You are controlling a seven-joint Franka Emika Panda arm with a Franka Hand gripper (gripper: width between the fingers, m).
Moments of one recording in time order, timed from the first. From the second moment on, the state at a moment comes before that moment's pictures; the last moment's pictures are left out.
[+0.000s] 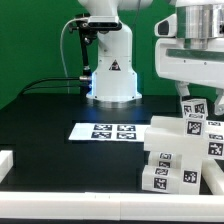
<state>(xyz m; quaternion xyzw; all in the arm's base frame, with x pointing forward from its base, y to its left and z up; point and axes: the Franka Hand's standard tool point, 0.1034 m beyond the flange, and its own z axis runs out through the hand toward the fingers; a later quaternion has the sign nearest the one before) 0.543 0.124 0.120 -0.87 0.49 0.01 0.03</state>
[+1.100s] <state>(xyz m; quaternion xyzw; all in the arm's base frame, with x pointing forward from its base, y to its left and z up) 0.545 0.121 0.120 -1.00 0.06 -0.01 0.03</state>
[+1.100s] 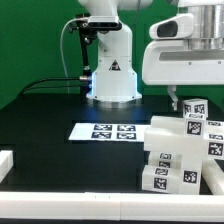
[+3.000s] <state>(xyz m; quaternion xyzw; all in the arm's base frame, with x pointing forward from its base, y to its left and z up) 0.547 0.112 0.118 -0.84 0.54 0.02 0.07</state>
